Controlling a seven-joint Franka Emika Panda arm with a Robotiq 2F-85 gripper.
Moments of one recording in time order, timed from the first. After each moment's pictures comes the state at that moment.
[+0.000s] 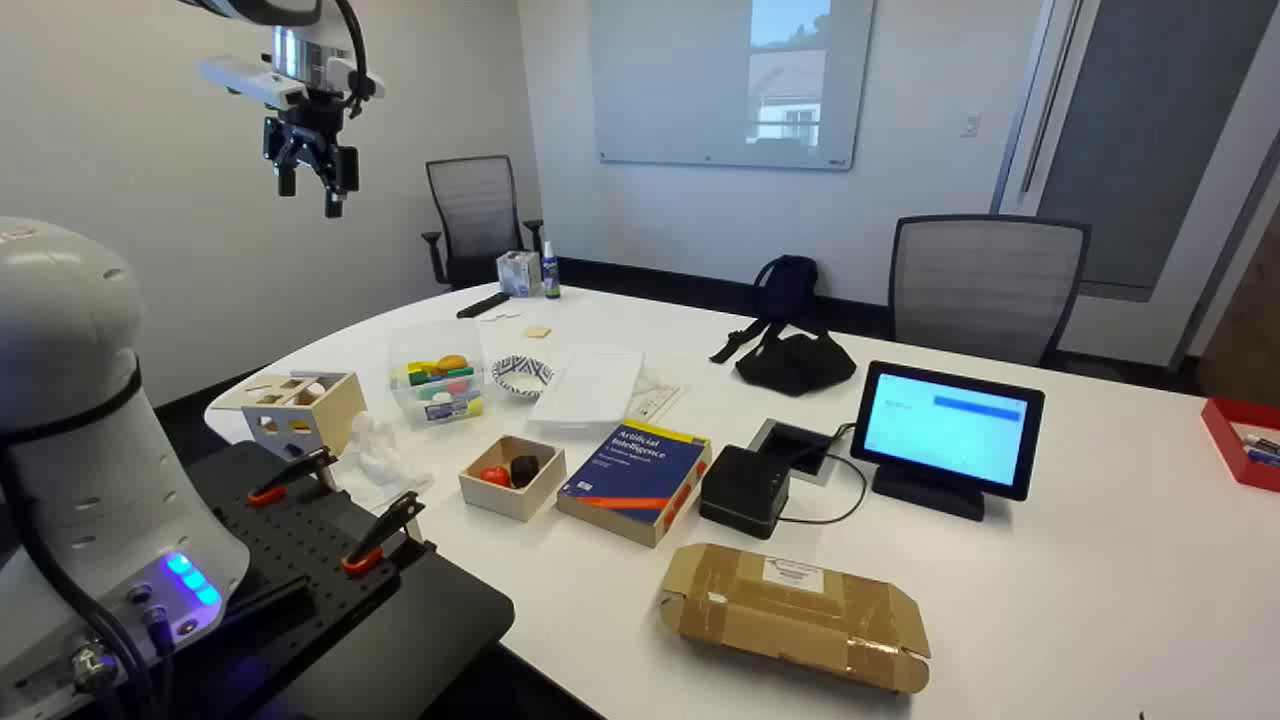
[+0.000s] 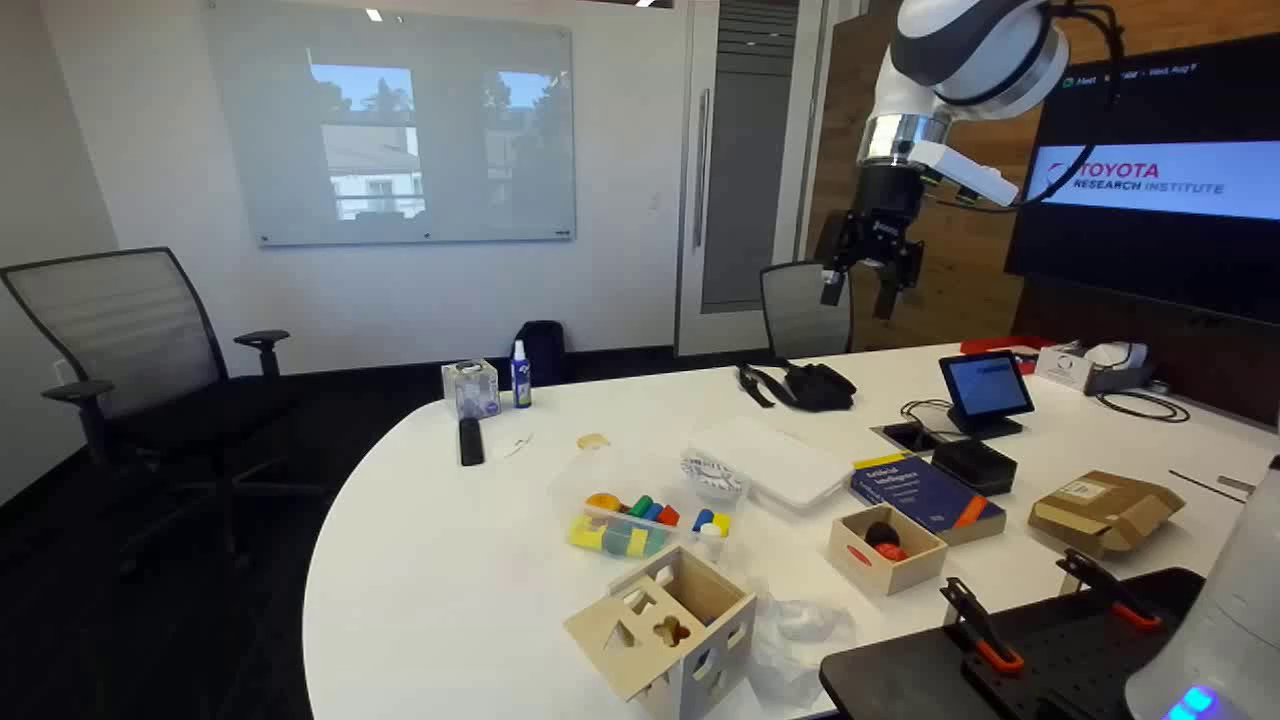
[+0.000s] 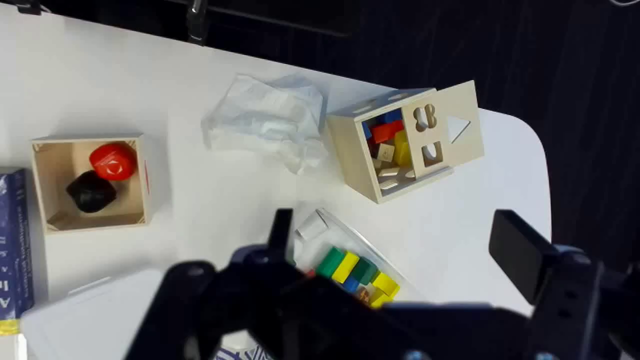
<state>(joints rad) 0.21 -0.44 0.08 -2.41 0.35 1.89 0.01</state>
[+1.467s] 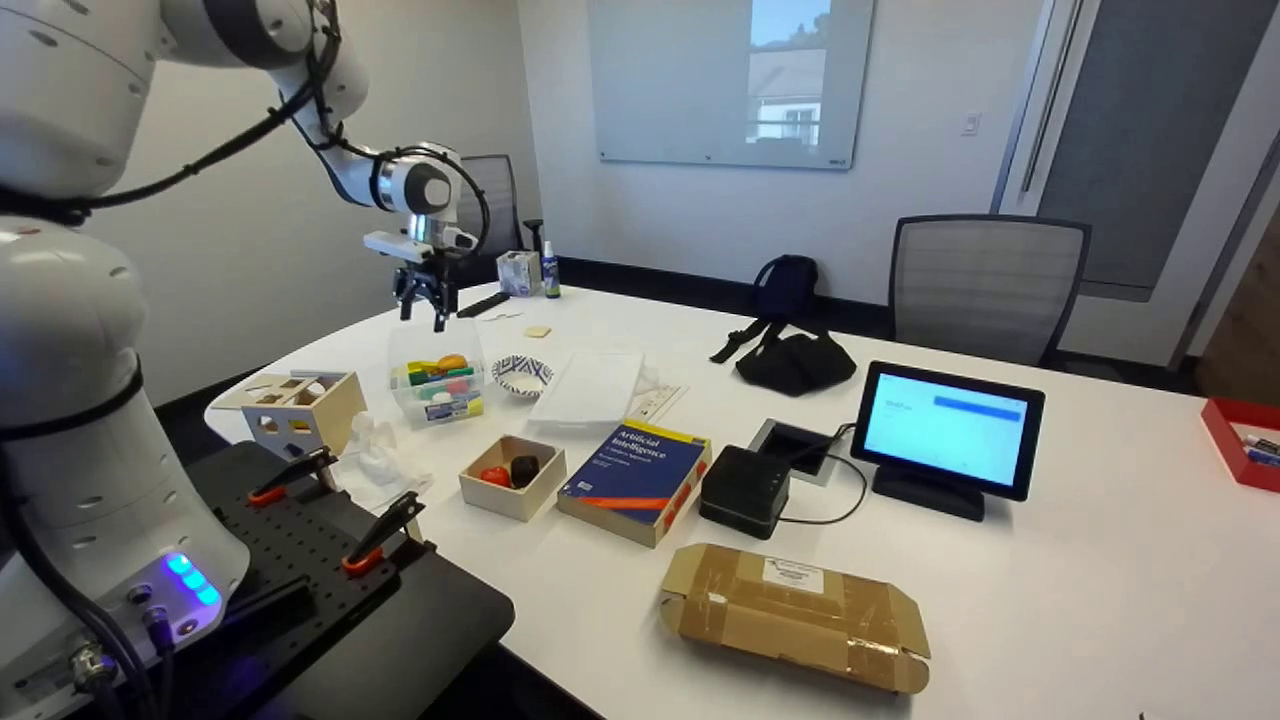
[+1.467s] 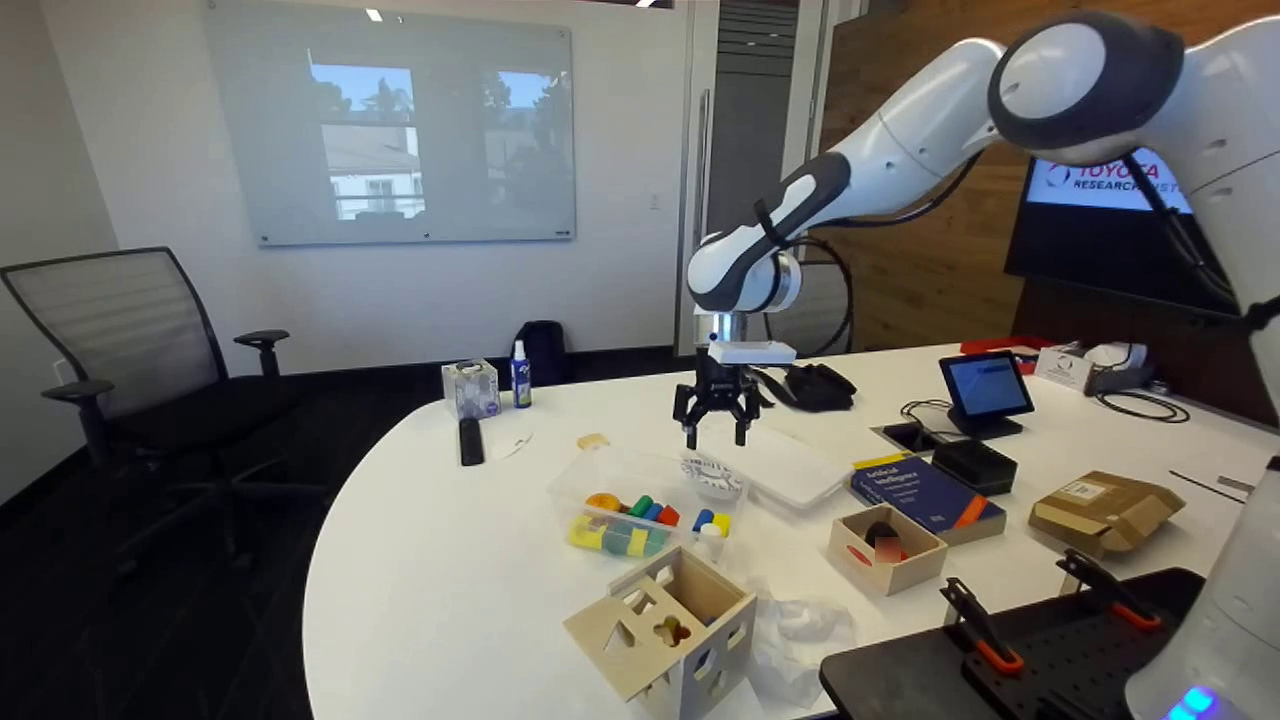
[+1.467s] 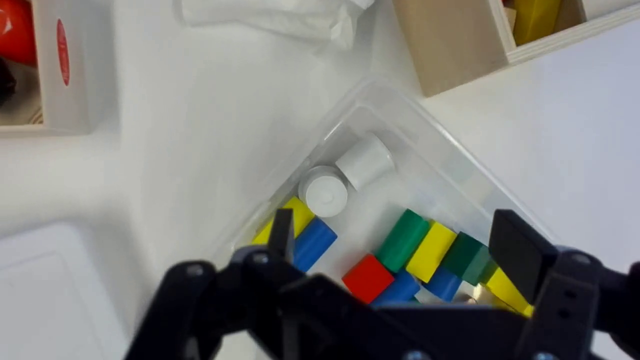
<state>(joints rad) 0.24 0.64 0.16 -1.76 0.11 2.16 0.20</state>
